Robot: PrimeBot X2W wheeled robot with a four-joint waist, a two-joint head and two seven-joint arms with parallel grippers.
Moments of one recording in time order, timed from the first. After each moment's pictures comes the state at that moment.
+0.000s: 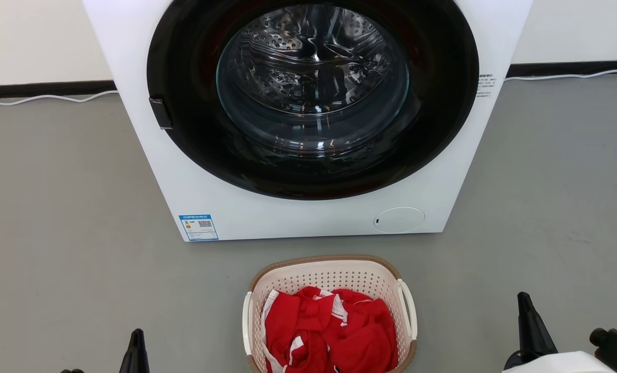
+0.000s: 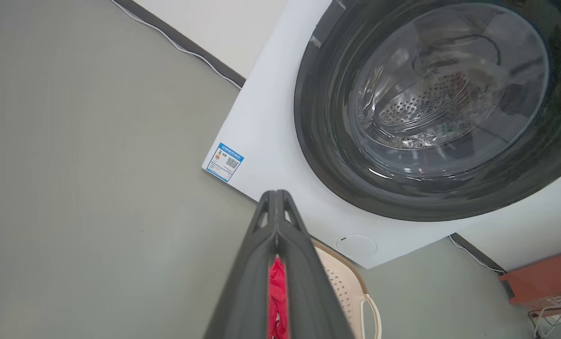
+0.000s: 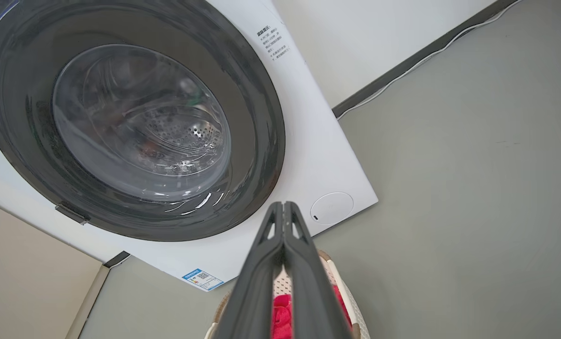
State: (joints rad) left arm 0.10 0.05 -0.09 0.17 -0.77 -0.03 -0.14; right arm 0.00 -0.04 -0.02 0.25 0.69 0.13 -0.14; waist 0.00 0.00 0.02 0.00
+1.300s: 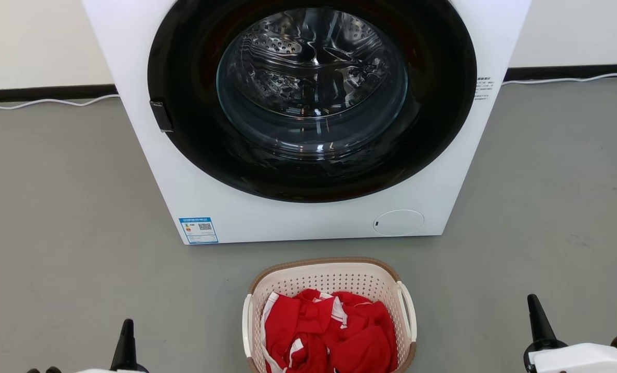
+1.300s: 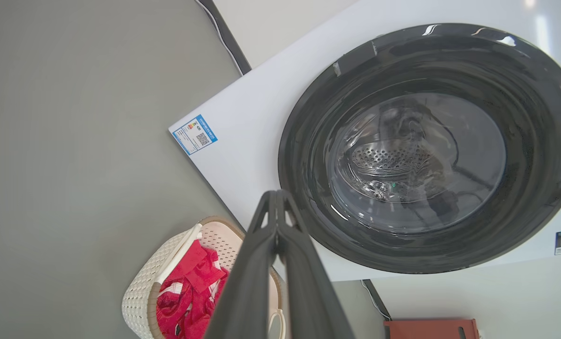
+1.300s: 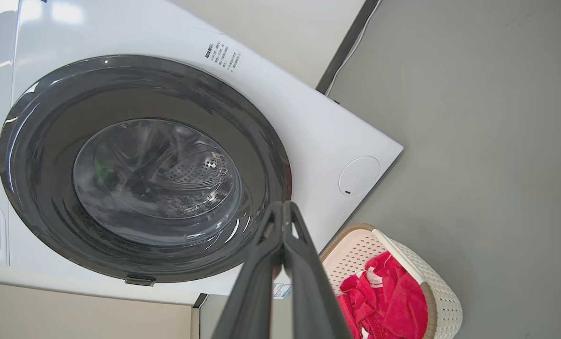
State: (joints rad) left arm 0.03 0.06 -0.03 0.21 -1.19 -0.07 -0.04; right arm -0.02 -0.05 -0.06 0.25 1.14 0.13 -0.03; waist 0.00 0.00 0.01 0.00
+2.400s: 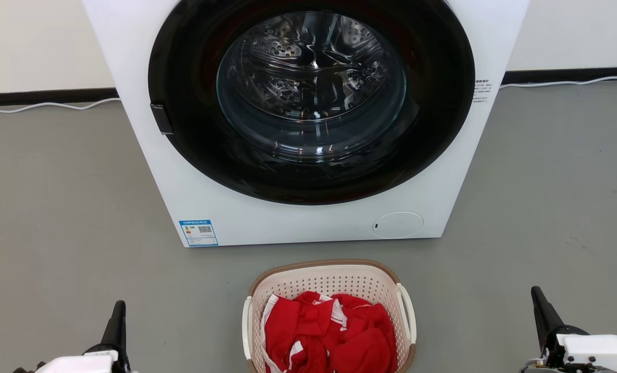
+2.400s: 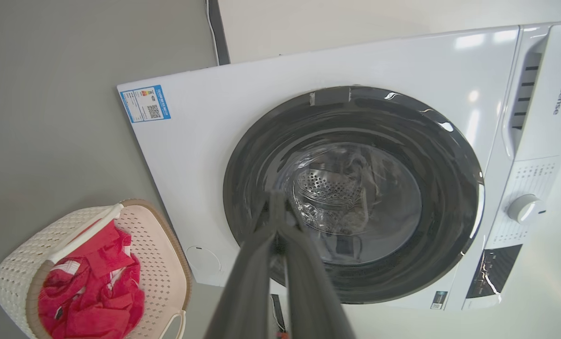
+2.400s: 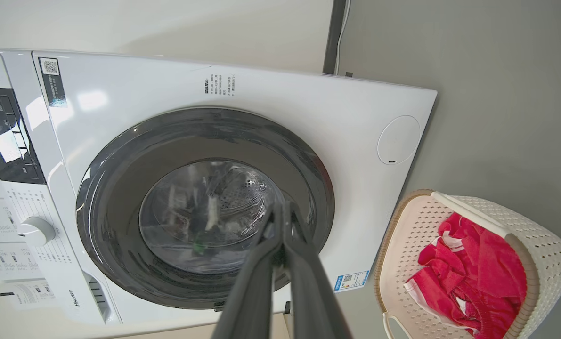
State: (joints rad) left arm -0.04 0.06 0.03 0.25 -1.56 -0.11 0.06; right arm -0.06 -0.05 -0.10 0.26 1.54 0.13 0.06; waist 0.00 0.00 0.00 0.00
